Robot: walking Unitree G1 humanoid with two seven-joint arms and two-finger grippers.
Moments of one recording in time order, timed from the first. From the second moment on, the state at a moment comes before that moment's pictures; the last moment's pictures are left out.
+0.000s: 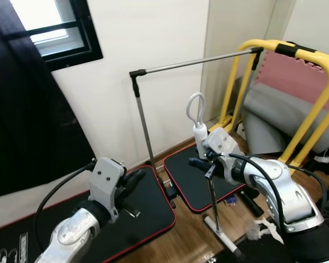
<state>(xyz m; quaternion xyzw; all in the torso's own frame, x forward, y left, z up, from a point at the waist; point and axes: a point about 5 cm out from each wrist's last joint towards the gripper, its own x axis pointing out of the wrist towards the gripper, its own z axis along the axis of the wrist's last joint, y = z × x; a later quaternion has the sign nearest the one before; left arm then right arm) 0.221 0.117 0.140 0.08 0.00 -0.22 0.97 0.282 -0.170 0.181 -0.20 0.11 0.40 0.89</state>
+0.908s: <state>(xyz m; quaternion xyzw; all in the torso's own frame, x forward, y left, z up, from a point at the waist) 0.222 0.125 0.138 0.08 0.00 -0.19 0.98 0.273 -0.143 0.172 -0.21 0.03 0.47 0.86</state>
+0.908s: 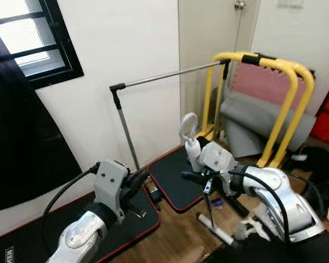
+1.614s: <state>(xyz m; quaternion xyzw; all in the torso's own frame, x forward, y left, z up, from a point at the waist) 0.220 0.120 0.139 0.08 0.00 -0.20 0.98 0.294 -0.134 0.175 -0.24 -0.03 0.43 0.87</state>
